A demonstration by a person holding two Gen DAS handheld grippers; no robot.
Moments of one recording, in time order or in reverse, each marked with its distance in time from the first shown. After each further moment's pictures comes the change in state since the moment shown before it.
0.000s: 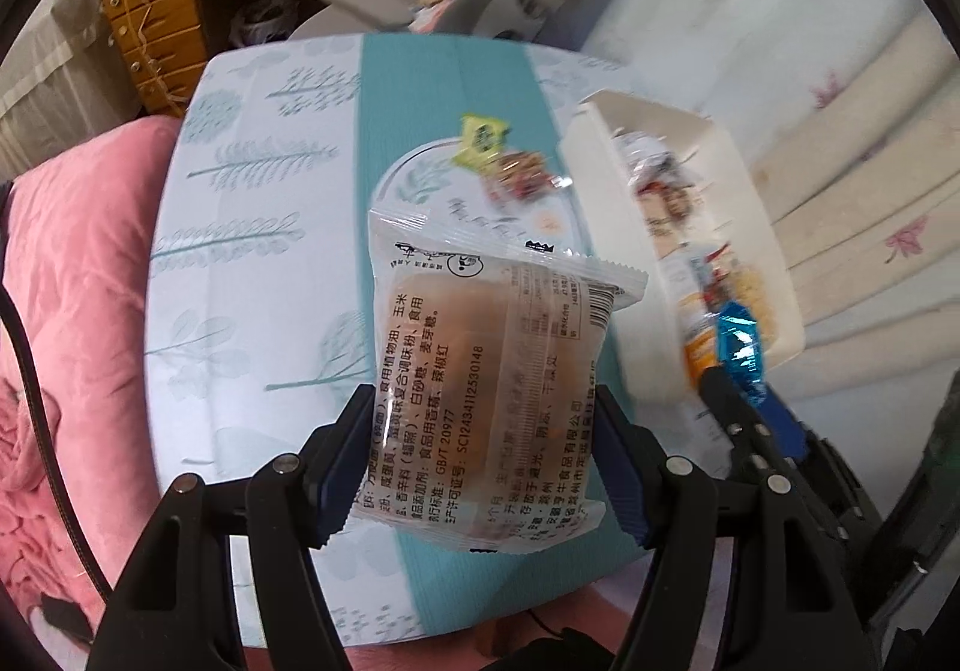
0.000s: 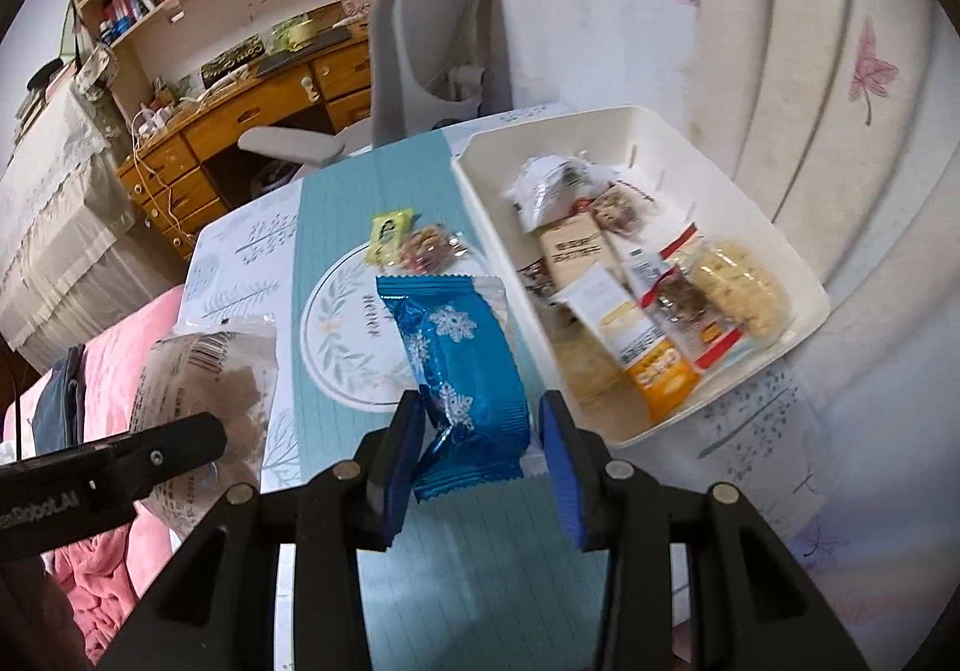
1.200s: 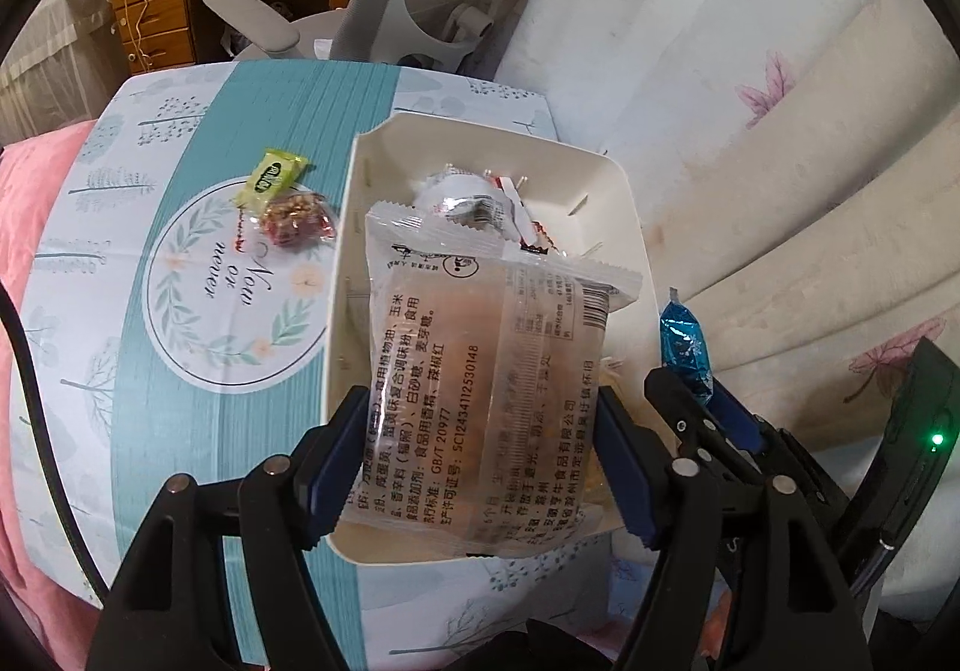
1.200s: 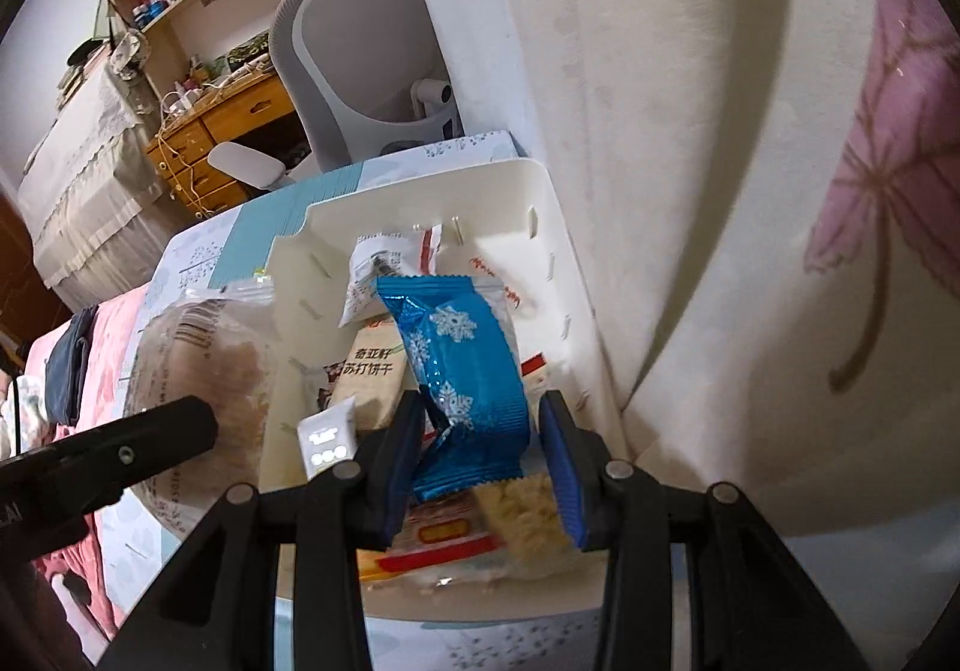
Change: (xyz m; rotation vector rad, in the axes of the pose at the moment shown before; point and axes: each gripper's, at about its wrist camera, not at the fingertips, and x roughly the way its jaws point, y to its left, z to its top) left arm 0.083 -0.218 0.052 -0.151 -0.083 0.022; right arm 0.068 -0.200 0.123 -0.171 0.041 0.153
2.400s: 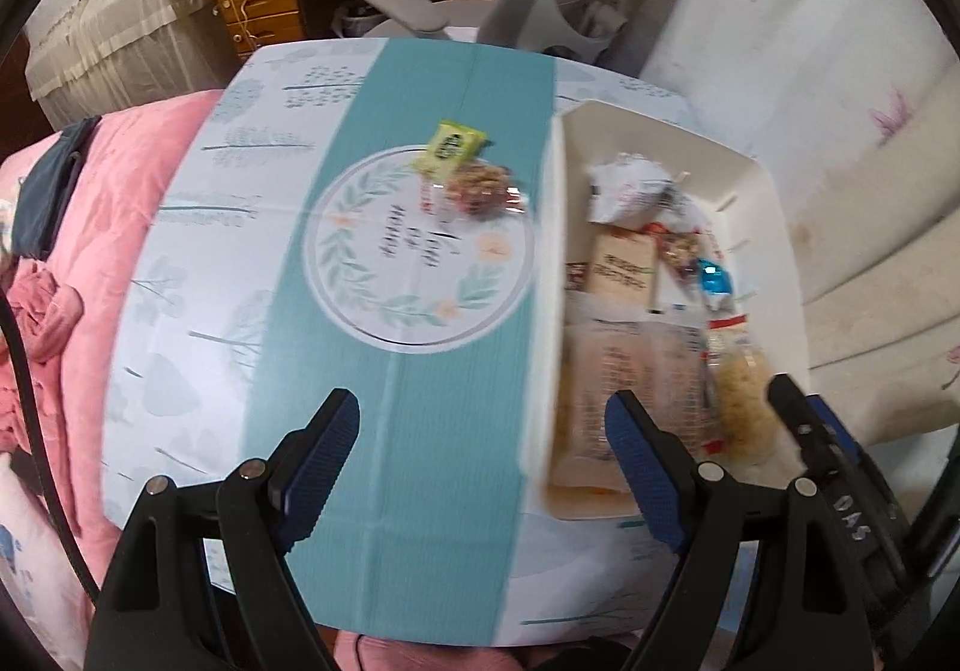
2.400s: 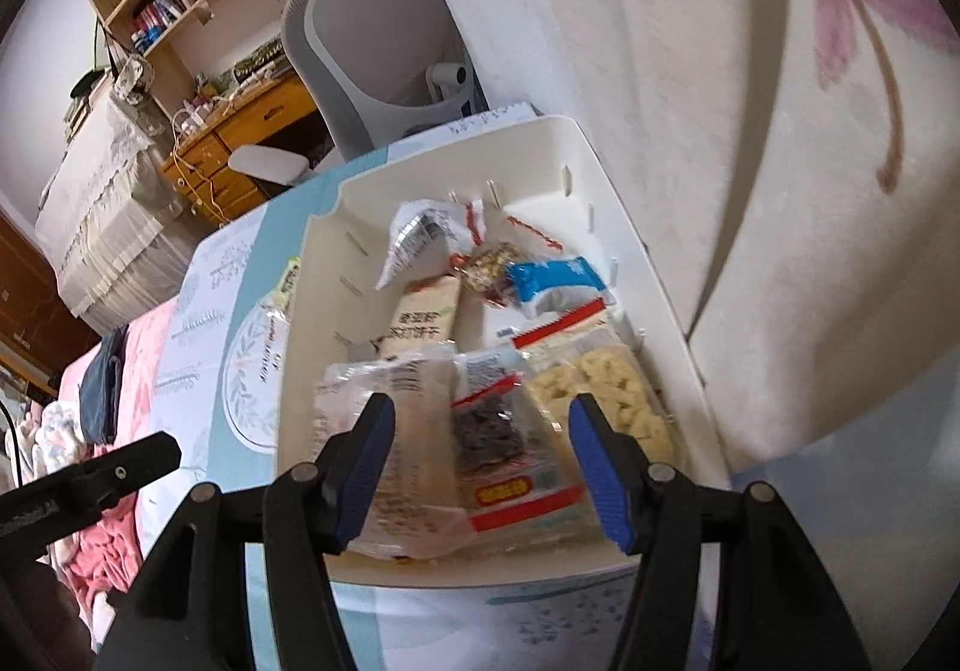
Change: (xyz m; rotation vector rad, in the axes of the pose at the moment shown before) left arm -0.033 0.093 -0.020 -0.070 0.014 0.257; right arm 0.003 0.024 -0.026 0.102 0.018 0.083
